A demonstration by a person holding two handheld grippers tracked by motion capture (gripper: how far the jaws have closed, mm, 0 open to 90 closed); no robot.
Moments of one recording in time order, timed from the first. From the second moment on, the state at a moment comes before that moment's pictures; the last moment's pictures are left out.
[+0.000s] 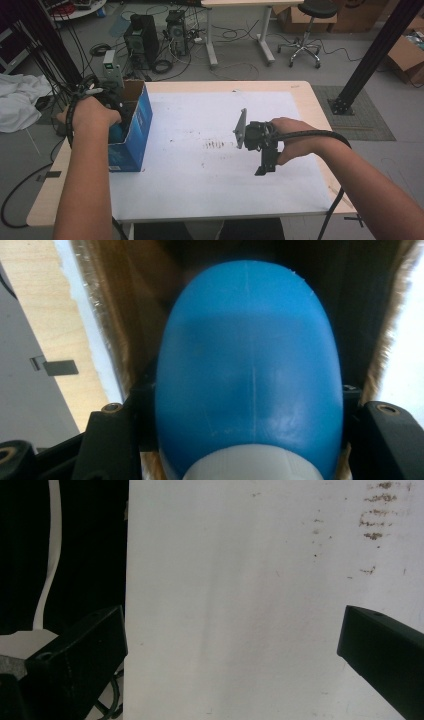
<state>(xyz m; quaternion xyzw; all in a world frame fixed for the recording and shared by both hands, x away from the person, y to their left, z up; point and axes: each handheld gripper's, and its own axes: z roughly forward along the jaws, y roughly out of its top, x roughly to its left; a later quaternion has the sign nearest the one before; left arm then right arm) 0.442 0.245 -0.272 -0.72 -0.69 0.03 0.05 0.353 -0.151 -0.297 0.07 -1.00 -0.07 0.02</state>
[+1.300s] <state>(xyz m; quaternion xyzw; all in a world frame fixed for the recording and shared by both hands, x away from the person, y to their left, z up) 0.440 0.245 -0.286 -0.72 -0.70 0.01 0.03 0.352 -0.150 -0.300 0.07 -0.99 -0.07 0.02</state>
